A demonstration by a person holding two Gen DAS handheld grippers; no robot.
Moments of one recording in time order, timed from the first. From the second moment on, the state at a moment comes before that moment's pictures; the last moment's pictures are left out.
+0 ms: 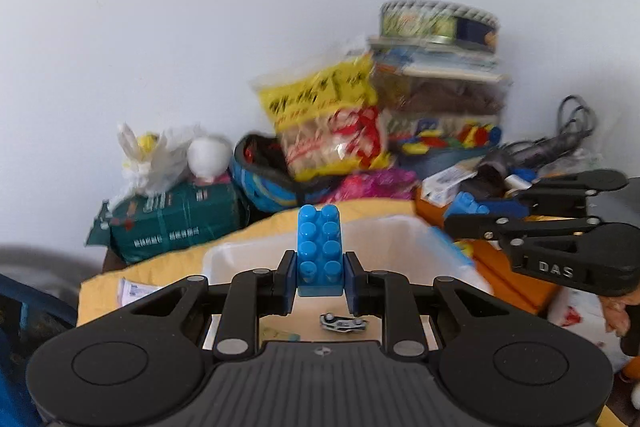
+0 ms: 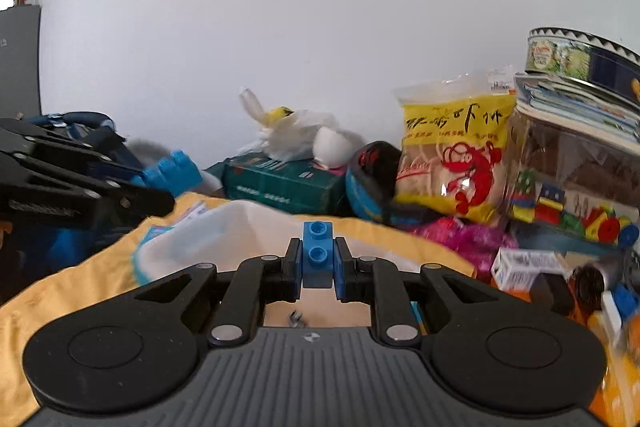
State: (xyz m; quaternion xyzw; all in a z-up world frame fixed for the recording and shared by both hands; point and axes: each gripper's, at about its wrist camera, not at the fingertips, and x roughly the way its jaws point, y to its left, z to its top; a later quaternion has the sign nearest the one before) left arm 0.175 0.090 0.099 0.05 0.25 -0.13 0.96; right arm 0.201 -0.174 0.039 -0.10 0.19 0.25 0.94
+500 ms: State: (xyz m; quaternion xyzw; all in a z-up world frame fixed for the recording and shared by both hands) left arm 0.170 0.091 0.061 0.03 0.29 -0.10 0.95; right arm 0.191 -0.188 0.013 -0.08 0.22 0.24 0.94
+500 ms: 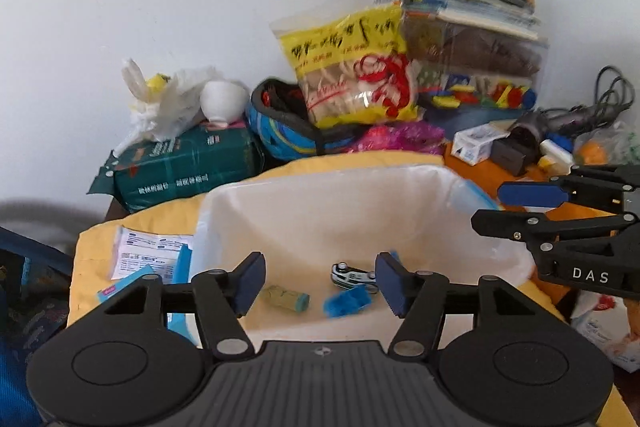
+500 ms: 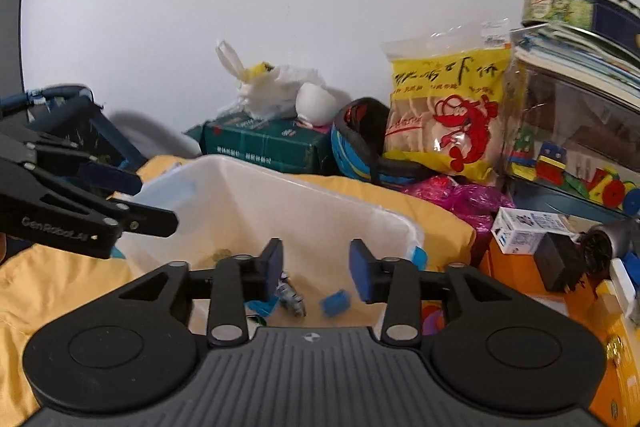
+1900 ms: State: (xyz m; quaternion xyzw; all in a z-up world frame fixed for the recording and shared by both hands) left arm 0.019 0.108 -0.064 -0.11 0.43 -0.08 0.89; right arm 0.064 -0.179 -0.094 -0.03 0.42 0.25 0.87
